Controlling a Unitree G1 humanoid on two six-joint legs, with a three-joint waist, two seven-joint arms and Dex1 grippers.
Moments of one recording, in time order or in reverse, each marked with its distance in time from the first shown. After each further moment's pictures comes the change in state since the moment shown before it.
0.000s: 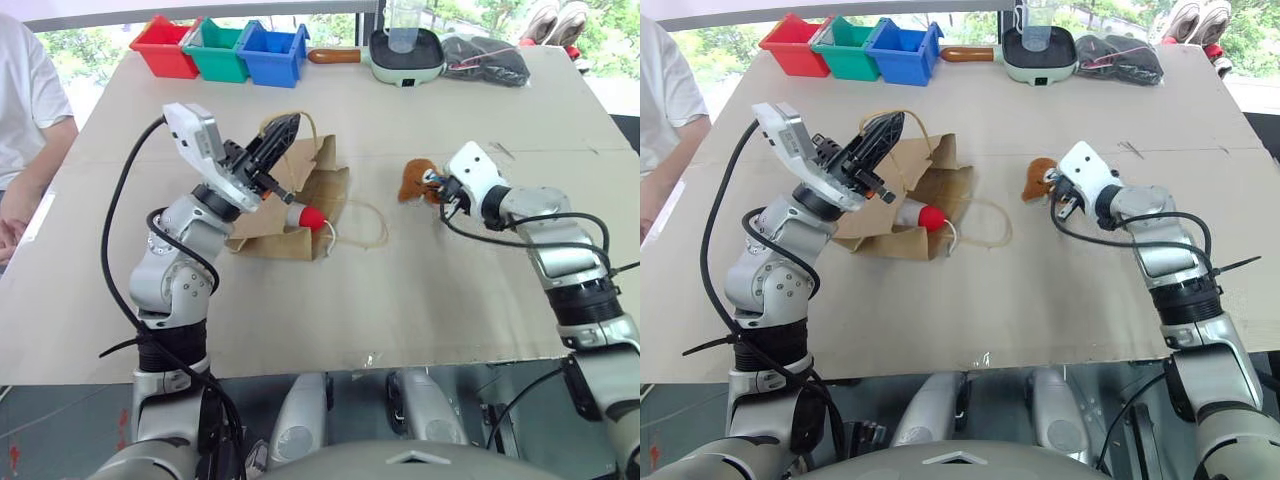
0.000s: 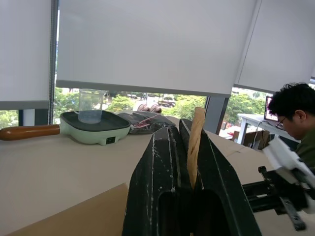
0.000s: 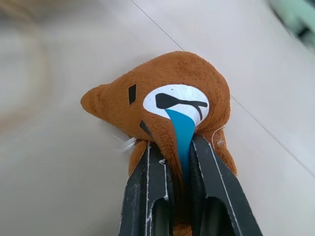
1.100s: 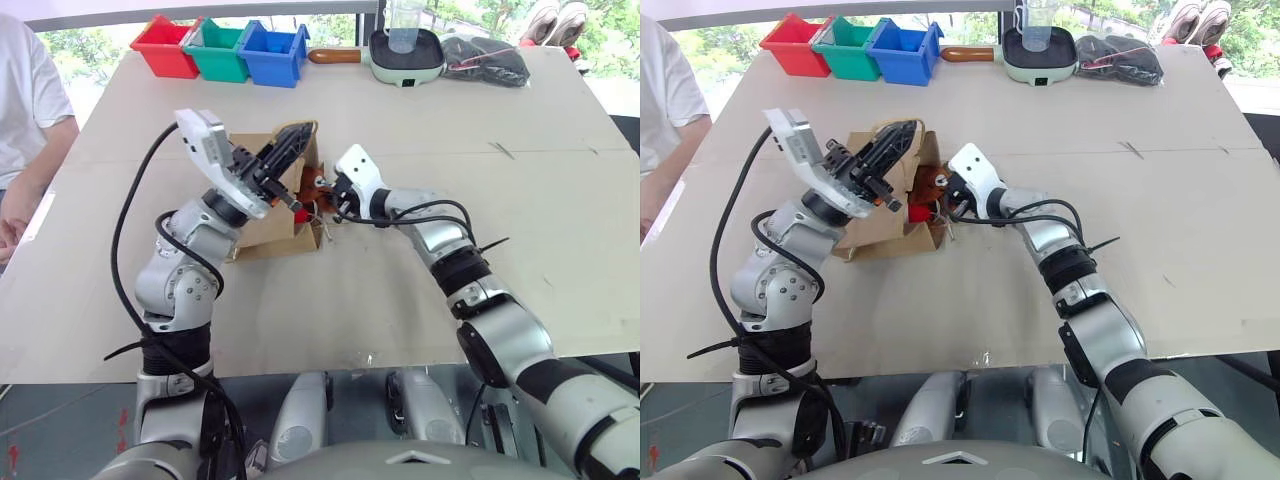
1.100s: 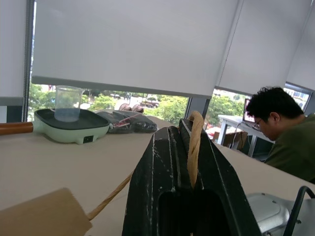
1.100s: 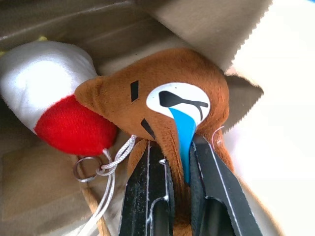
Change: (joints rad) left arm 0.015 -0.014 -0.017 -0.020 -0.047 0.028 -0.035; right arm -0.291 0.498 0.029 0.684 0.000 -0.190 -0.089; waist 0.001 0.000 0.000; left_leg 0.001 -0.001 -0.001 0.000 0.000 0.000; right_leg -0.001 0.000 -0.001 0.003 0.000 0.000
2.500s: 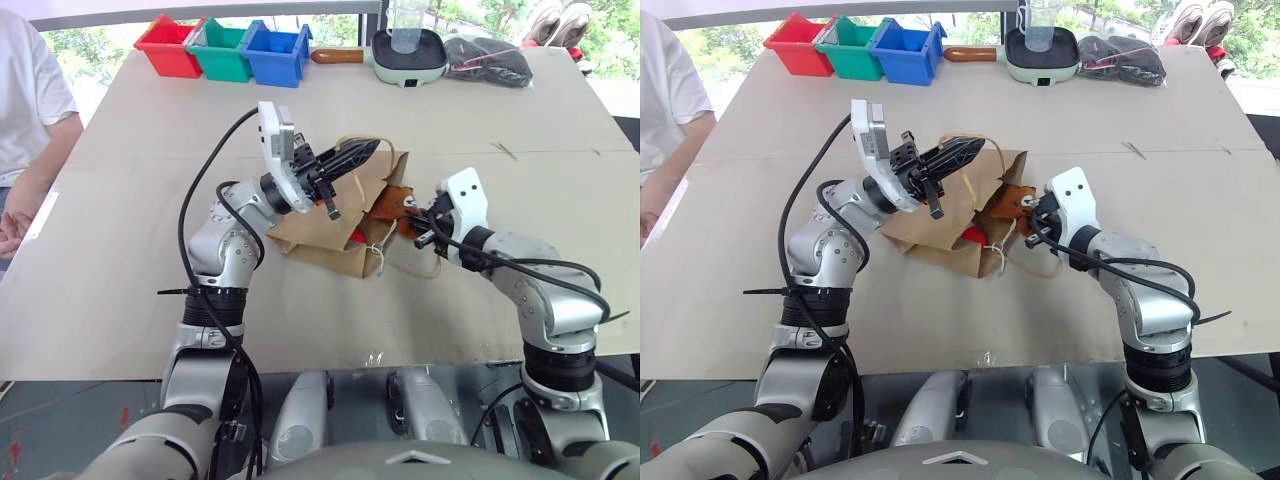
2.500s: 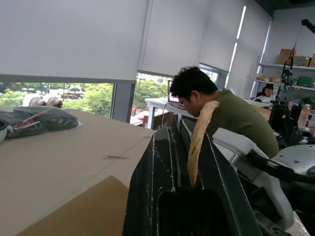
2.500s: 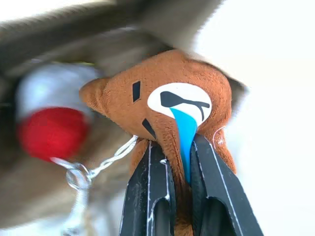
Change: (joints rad) left arm -0.204 -0.073 -0.150 0.296 0.098 -0.058 -0.330; right arm 0.481 -0.246 -0.172 -1.113 0.102 0.805 -0.163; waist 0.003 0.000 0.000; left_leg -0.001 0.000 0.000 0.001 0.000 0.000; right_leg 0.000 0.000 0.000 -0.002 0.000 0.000
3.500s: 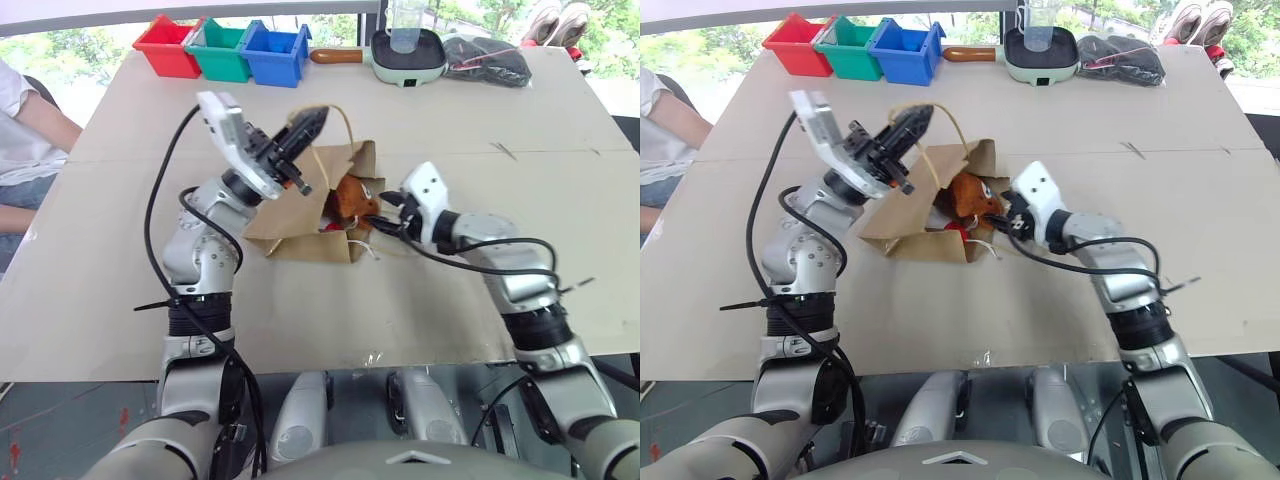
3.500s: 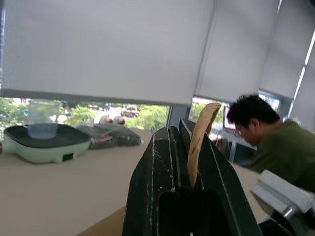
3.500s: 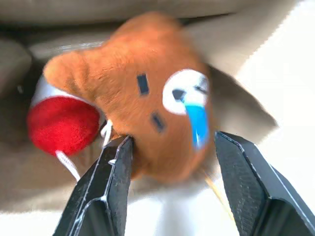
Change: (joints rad) left arm 0.038 0.003 0.180 -0.047 -0.044 -0.011 0.164; right arm -0.079 -0.073 0.108 0.291 0.064 -0.462 0.200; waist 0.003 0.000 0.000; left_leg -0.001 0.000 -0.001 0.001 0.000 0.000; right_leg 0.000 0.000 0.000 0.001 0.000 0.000
